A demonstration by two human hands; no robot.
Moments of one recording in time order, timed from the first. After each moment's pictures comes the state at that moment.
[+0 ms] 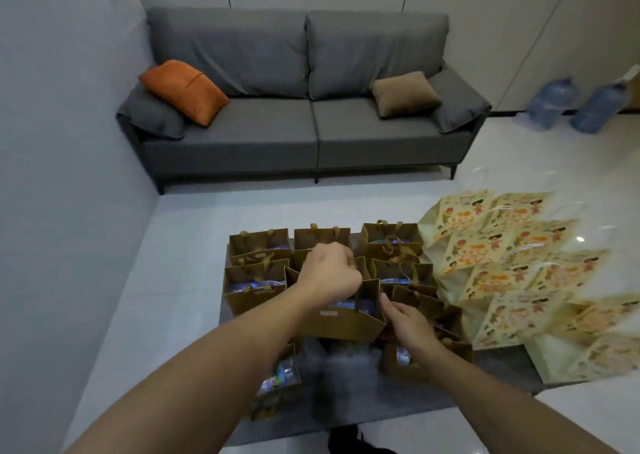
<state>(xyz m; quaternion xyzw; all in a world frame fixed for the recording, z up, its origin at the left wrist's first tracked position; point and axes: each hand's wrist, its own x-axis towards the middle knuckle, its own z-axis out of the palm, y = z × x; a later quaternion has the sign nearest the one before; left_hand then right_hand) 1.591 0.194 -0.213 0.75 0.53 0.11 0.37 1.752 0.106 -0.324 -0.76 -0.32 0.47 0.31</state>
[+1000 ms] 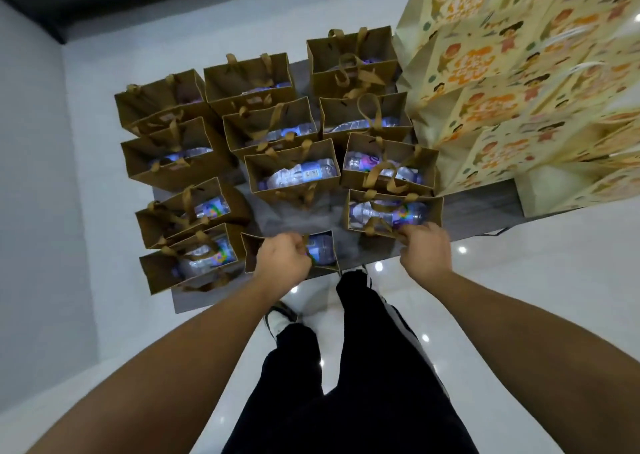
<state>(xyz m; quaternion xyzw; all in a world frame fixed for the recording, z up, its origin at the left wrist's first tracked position) 1.655 0.100 -0.434 0.69 0.60 -0.14 0.37 1.903 0.009 -0.493 -0.82 -0.50 0.26 -0.05</state>
